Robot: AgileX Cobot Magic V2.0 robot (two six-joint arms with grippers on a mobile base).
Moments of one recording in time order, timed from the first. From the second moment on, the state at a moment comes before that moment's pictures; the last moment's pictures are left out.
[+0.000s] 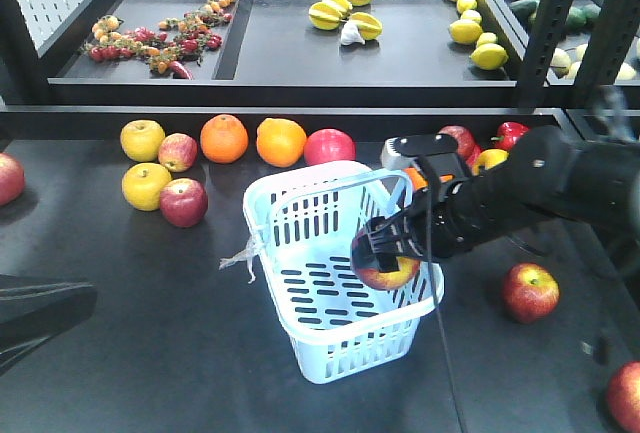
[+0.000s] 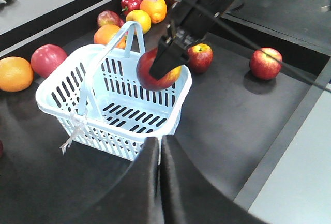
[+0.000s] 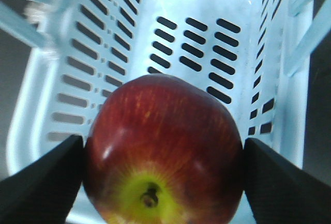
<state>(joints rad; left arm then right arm) -0.61 0.67 -0.80 -0.33 0.71 0.36 0.33 1.72 -1.12 0.55 0.60 -0.47</state>
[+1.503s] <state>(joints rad) -0.61 0.67 -0.80 -0.33 0.71 0.35 -0.10 1.34 -1.17 0.26 0.98 -0.30</state>
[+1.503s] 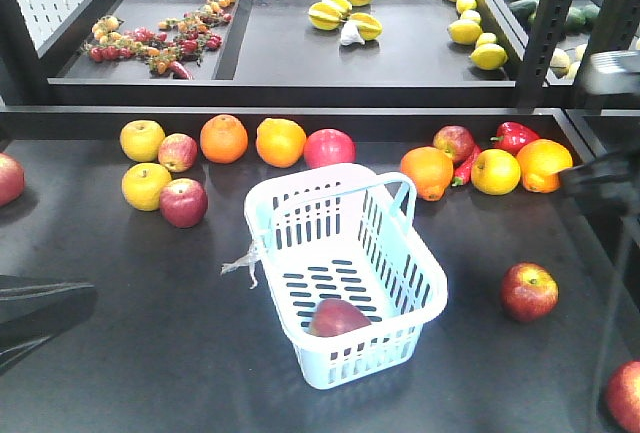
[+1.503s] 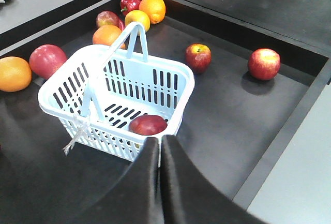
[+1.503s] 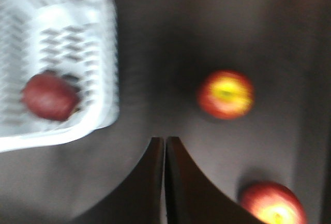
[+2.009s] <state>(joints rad) -0.61 0.67 -0.80 -0.33 0.71 0.35 -0.17 1.63 -1.17 0.31 0.89 -0.41</state>
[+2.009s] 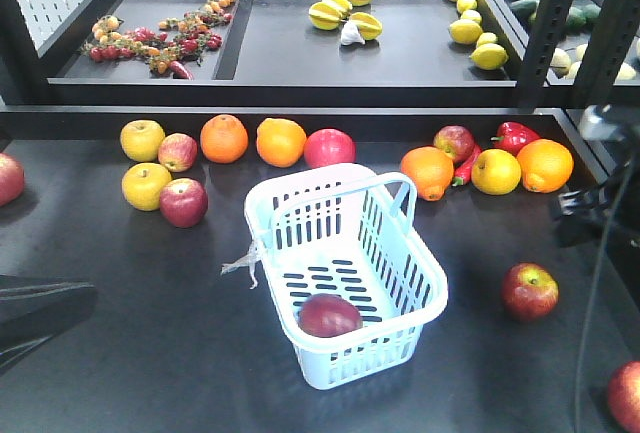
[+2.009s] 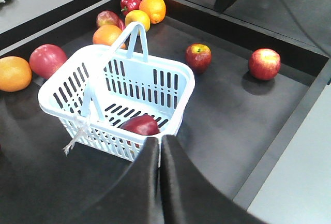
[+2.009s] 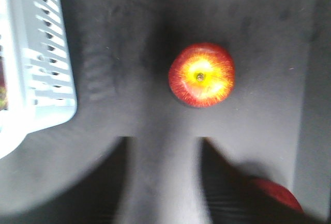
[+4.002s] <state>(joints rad) -0.61 0.67 -0.80 -0.33 0.71 0.35 -0.12 1.97 -1.52 0.20 1.02 -0.29</state>
